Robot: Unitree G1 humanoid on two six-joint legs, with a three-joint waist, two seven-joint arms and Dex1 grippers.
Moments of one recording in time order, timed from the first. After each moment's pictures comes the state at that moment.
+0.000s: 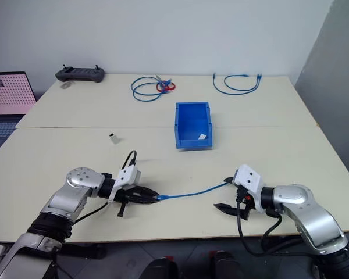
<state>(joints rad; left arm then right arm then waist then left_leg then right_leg) -0.44 0.68 -0.19 0.28 -0.28 0.29 -1.40 -0.13 -0.73 0.12 -0.49 0.36 0.69 0.92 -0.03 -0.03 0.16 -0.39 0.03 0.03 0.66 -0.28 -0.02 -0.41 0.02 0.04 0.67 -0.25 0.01</state>
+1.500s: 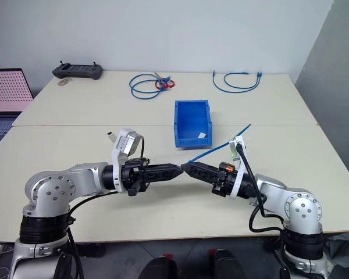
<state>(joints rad) -0.46 0.55 0.12 -0.25 -1.10 1.22 -0.84 -0.34 -0.30 -0.15 -0.39 1.43 1.18 0.24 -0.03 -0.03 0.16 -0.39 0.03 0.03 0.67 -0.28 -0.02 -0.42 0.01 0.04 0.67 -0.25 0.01</state>
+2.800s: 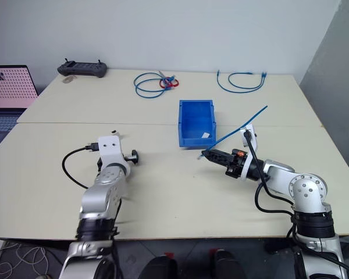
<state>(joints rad) -0.50 0.15 0.19 0.20 -0.09 0.57 0.29 -0.46 -0.46 -0.11 -0.15 1.24 1.08 0.34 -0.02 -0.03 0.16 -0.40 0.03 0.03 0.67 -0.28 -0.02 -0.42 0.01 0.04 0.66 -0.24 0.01</state>
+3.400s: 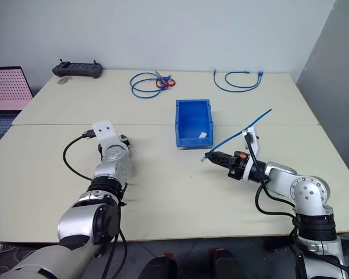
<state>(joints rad) -0.92 0.25 0.32 1.09 -0.10 0.06 0.38 -0.43 -0.46 -0.13 -0.18 1.21 1.08 0.34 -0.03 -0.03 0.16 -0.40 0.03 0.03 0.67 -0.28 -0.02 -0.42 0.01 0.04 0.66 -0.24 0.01</state>
